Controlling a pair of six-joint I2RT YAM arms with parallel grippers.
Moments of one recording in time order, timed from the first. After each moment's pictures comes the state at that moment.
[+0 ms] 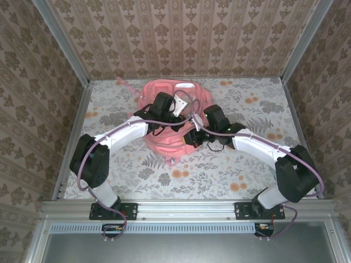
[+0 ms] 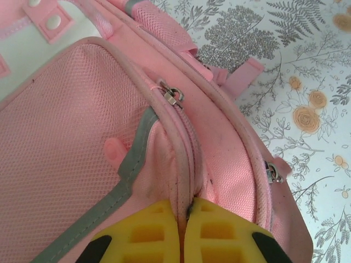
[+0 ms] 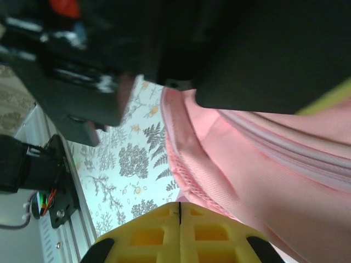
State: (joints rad) left arm -0.68 1.69 1.25 -0.31 0.26 0.01; right arm 0.54 1.48 0.96 -0.21 -0.59 0.22
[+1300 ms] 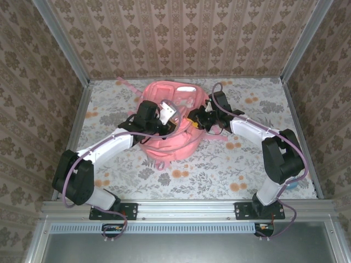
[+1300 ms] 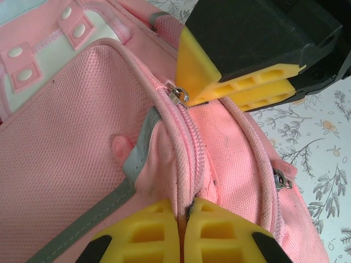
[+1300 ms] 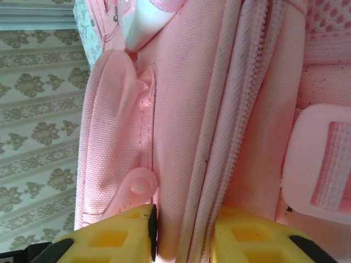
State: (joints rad) left arm -0.61 1.46 0.98 -0.20 0.35 0.13; right arm 0.40 1.71 1.14 -0.15 -0.53 1.13
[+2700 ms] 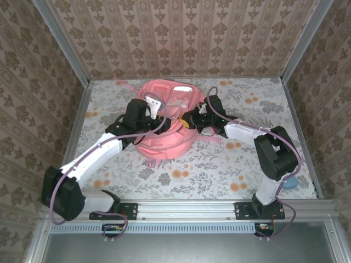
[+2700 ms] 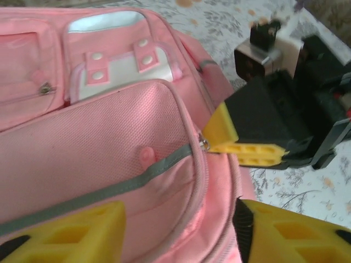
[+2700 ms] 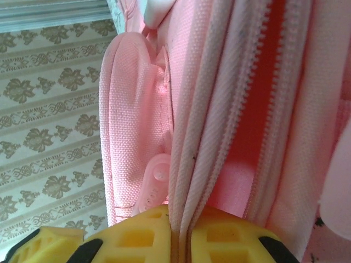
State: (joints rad) left arm -0.58 1.27 1.00 -0.32 0.19 -0.18; right arm 0.46 1.77 1.08 0.15 -0.58 1.34
